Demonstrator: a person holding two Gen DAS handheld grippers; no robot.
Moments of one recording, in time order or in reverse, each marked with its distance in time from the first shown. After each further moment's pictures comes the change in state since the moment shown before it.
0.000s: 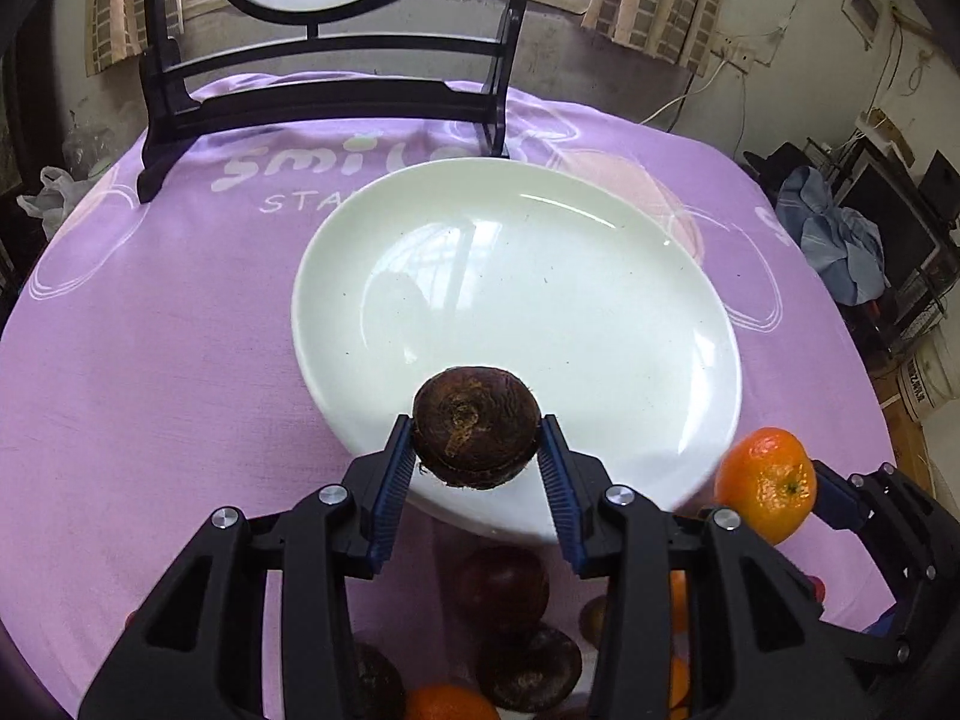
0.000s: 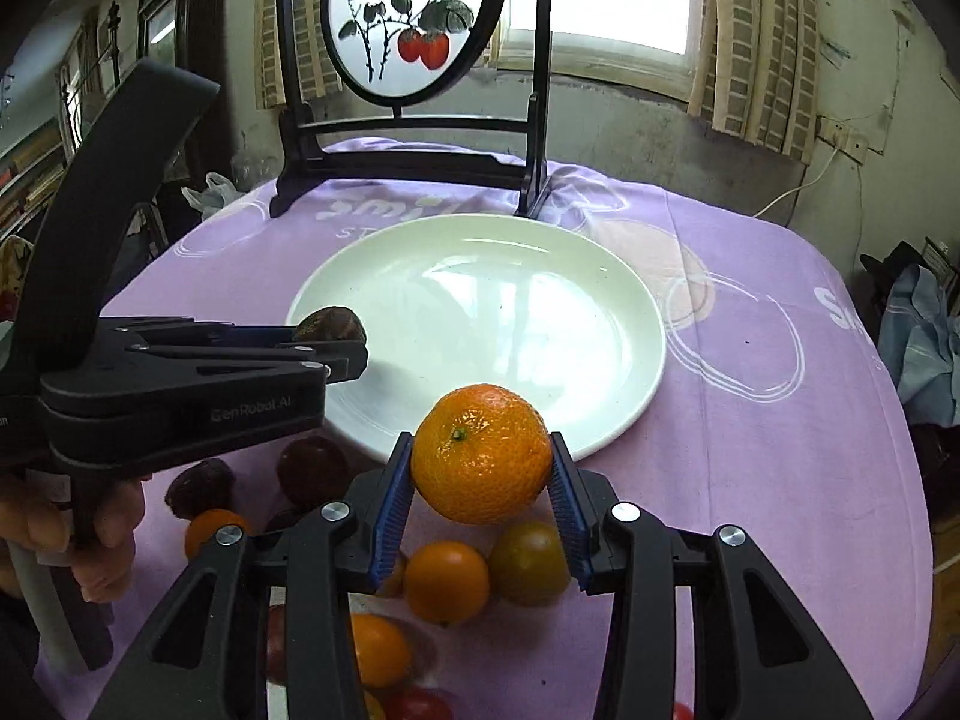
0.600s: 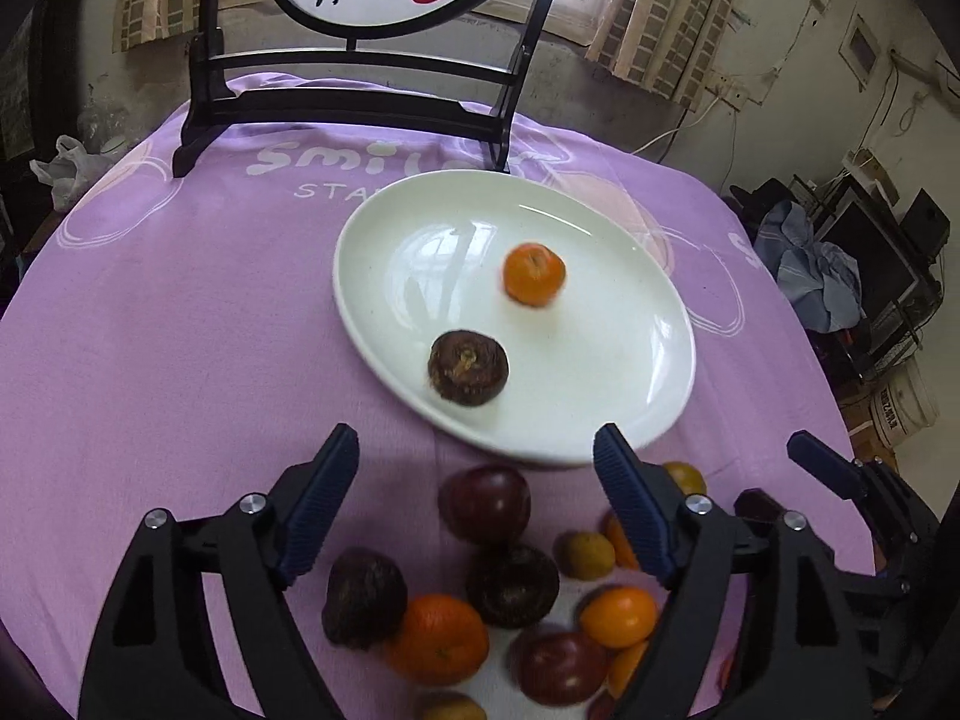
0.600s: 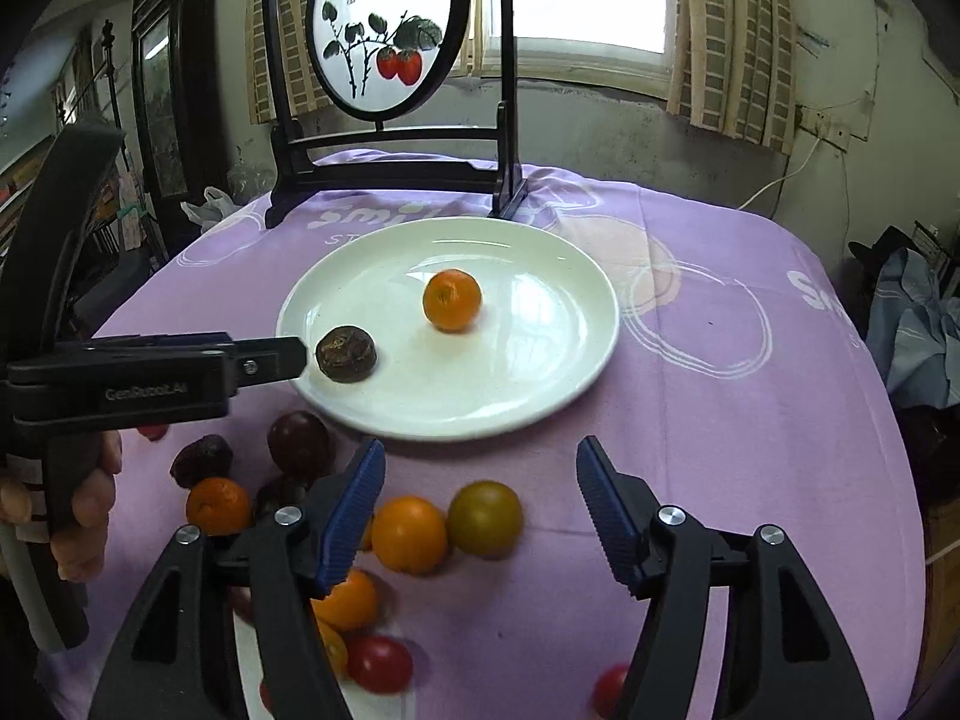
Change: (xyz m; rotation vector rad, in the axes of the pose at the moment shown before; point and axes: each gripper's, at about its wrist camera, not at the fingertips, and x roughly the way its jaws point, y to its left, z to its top) left arm -0.057 0.010 -0.042 -0.068 -0.065 -0.054; right arm -0.053 -0.031 -0.038 0.049 -0.048 0.014
